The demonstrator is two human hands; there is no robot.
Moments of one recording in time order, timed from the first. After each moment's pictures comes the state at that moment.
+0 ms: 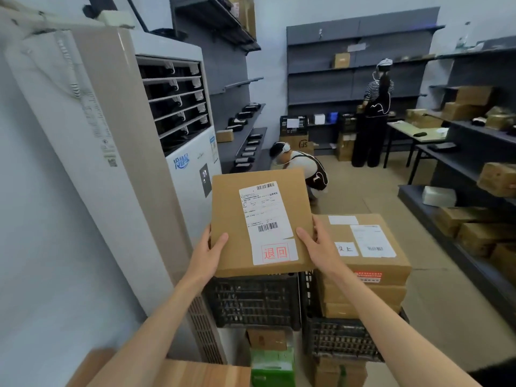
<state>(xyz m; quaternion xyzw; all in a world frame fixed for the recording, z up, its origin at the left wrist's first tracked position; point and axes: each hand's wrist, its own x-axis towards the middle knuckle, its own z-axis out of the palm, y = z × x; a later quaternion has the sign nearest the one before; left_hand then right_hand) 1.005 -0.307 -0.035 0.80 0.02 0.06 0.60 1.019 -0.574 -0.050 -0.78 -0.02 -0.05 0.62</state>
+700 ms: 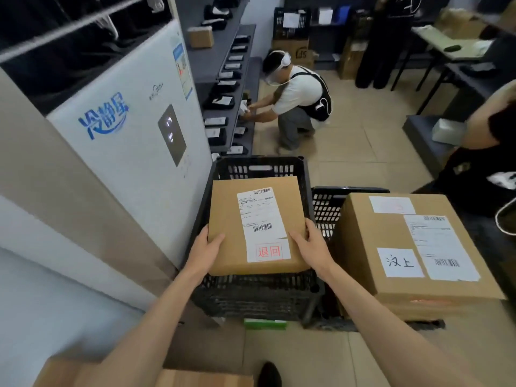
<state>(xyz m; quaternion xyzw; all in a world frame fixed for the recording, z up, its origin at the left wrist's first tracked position) 1.233 -0.259 -0.190 0.78 0.17 -0.12 0.59 1.229 -0.517 -0.188 -0.79 0.17 0.12 0.57</state>
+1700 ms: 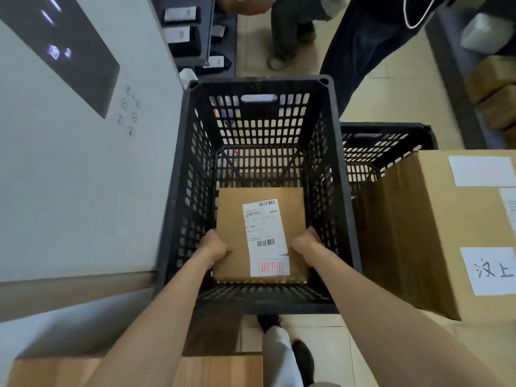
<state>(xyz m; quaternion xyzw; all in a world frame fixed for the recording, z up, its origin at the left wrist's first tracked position) 1.307 -0.254 -0.373 0.80 0.27 -0.40 0.36 1.289 -0.482 -0.370 -0.75 0.43 0.34 0.38</state>
